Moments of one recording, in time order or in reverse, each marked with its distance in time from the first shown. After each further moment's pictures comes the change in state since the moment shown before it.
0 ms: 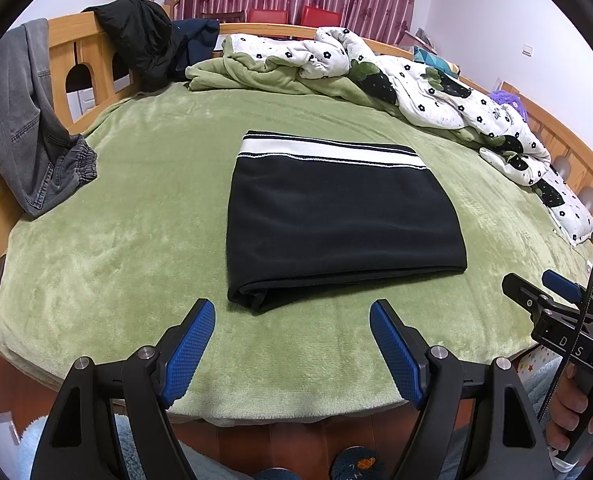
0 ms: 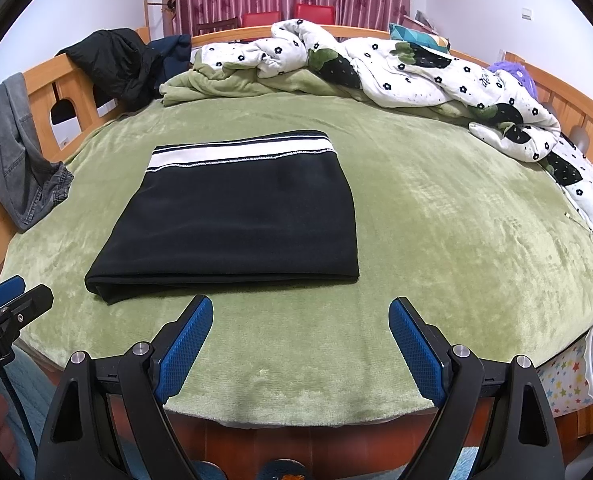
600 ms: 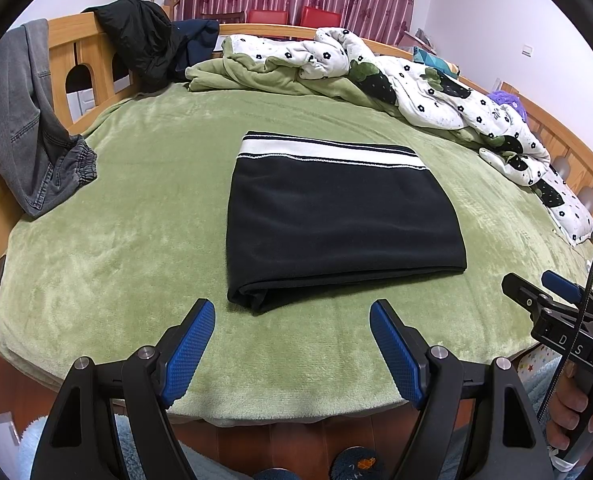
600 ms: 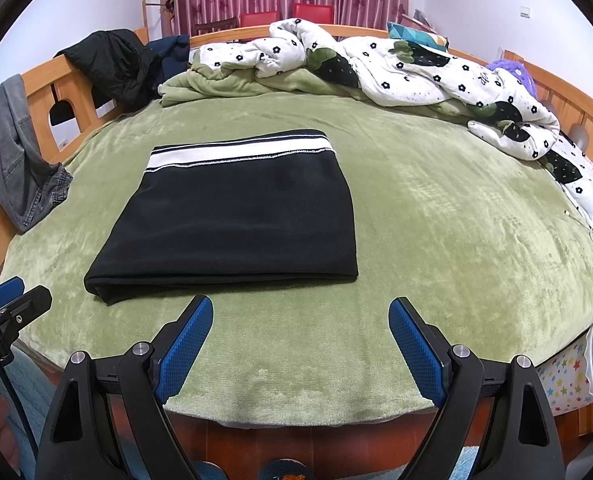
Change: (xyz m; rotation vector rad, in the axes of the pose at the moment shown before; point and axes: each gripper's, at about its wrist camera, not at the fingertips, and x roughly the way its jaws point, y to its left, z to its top) left arm 0.000 -0.001 0.000 -0.002 0.000 -0.003; right arm 0.000 -0.002 0.000 0.003 0.001 0.001
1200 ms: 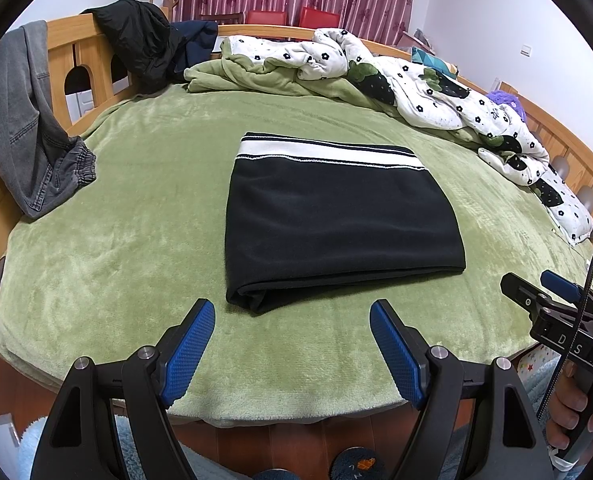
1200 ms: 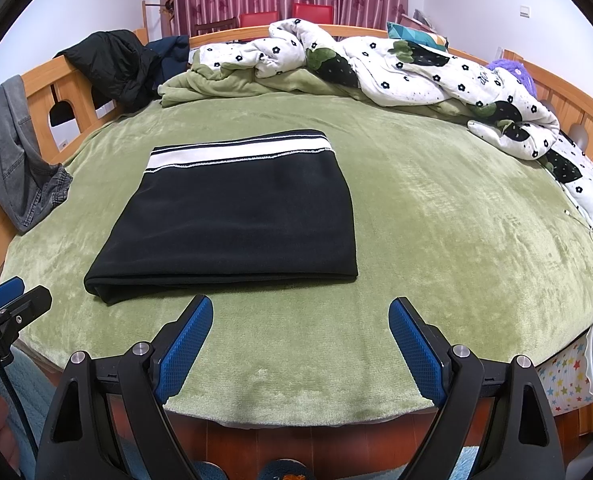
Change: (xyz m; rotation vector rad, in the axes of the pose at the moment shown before) left arm 0.000 -0.002 -0.001 -0.001 -0.002 0.002; right arm 0.000 -0.001 0.000 0.000 0.000 0.001
